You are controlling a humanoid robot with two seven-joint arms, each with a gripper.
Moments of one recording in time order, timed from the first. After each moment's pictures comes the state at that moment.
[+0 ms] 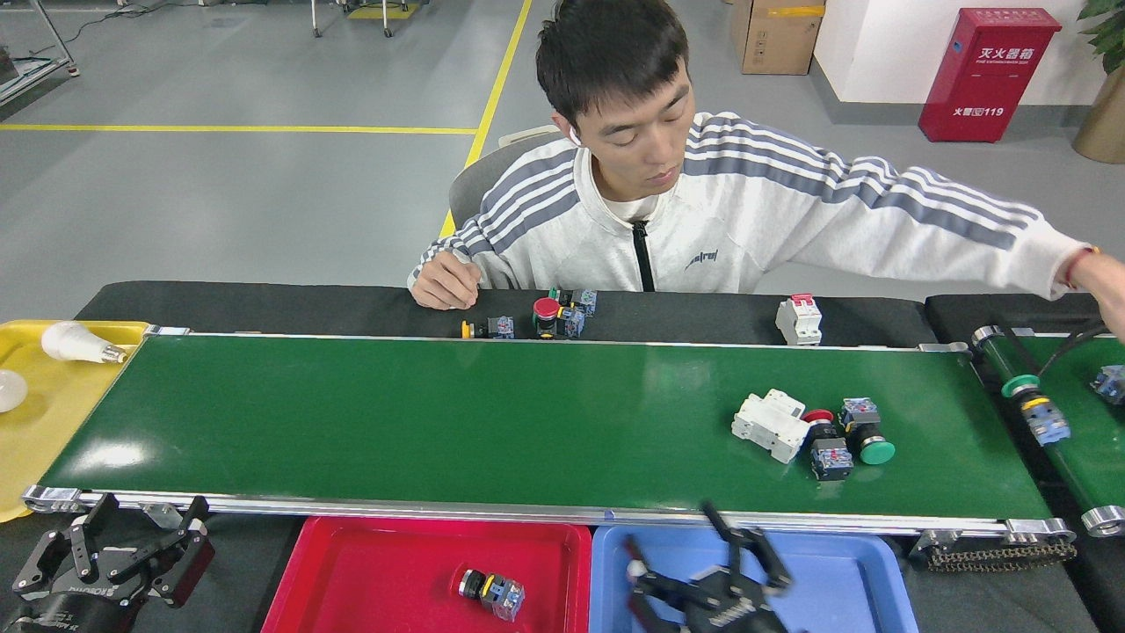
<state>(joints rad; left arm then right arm) 0.13 0.24 0.46 -1.54 -1.37 -0.41 -0.09 0.33 0.06 0.08 -1.75 1.39 -0.04 -0.15</state>
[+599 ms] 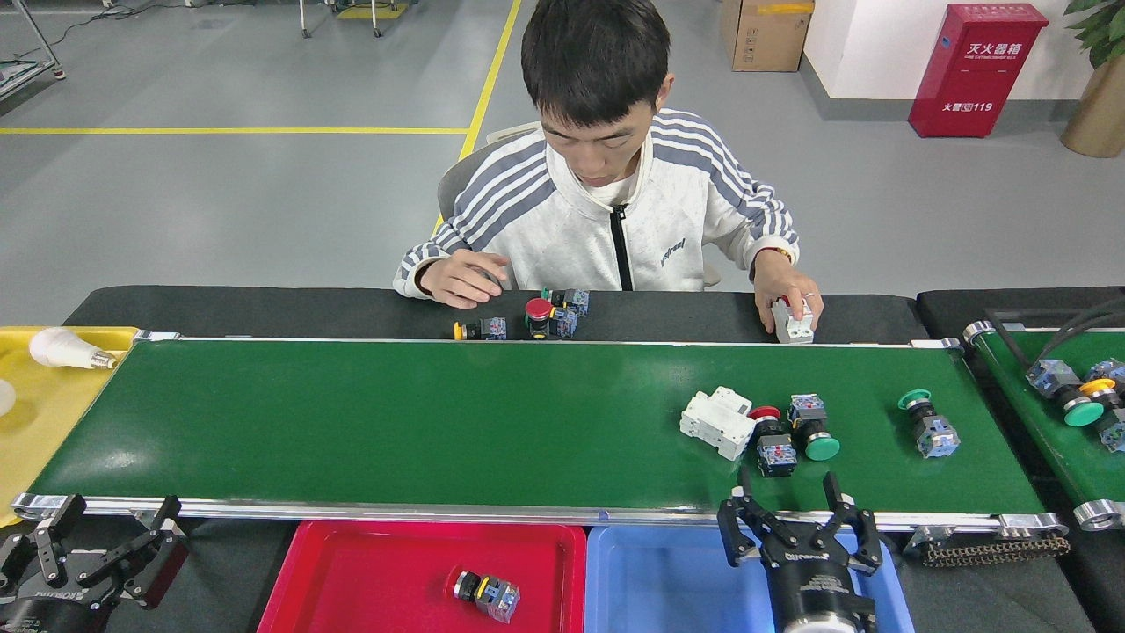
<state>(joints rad) 0.13 0.25 0.45 -1.56 -1.37 -0.41 -0.09 -0.01 0.08 0.19 -1.53 1.46 0.28 0.09</state>
